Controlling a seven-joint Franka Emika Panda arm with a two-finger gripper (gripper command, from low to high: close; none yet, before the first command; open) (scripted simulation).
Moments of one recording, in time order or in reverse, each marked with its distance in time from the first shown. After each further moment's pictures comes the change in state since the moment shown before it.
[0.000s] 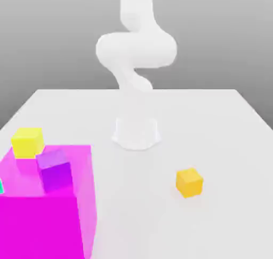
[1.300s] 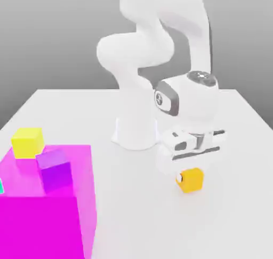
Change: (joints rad) arm 0.383 0.751 0.075 -0.612 -0.026 0.637 0.146
